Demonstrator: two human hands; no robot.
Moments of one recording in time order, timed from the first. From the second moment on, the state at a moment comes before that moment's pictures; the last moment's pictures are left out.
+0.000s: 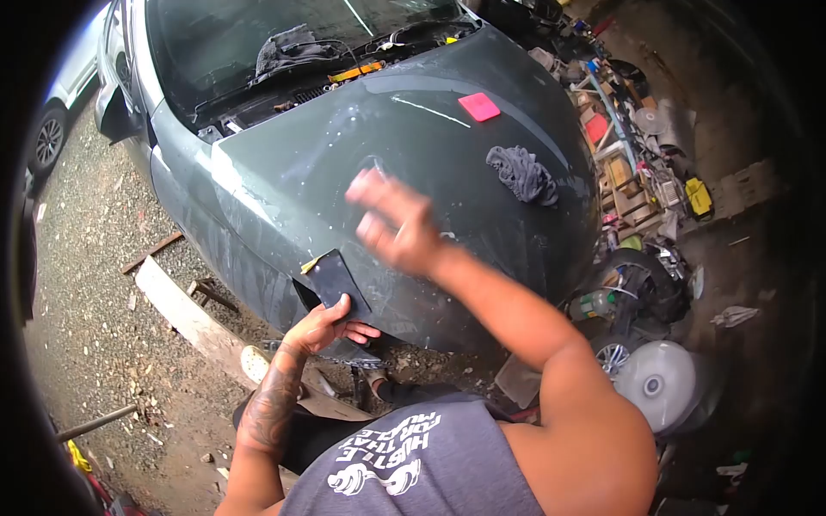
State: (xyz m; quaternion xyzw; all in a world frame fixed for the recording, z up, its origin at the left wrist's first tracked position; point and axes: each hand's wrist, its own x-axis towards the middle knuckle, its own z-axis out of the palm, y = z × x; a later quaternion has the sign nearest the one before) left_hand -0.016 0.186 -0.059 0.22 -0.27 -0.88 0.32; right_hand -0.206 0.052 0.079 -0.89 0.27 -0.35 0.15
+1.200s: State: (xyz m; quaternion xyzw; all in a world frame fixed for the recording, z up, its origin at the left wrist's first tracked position) left_hand 0.036 0.195 -0.066 0.32 -0.37 -0.85 0.20; right_hand -0.326 -0.305 0.082 -0.54 0.79 -0.16 0.23
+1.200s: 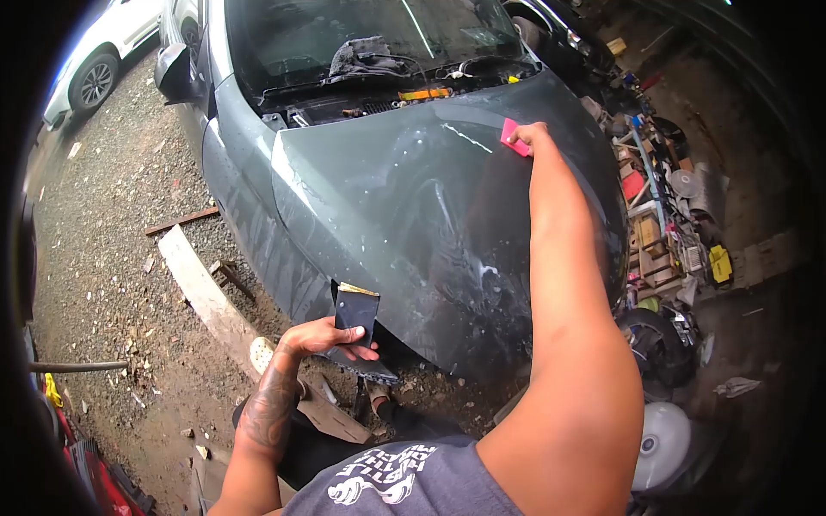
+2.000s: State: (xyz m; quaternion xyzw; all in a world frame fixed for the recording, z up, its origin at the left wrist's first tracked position) left_hand 0.025 0.172 -0.068 0.32 -0.42 -0.83 0.15; right_hand -0.162 0.033 0.062 -0.94 0.28 -0.17 -0.09
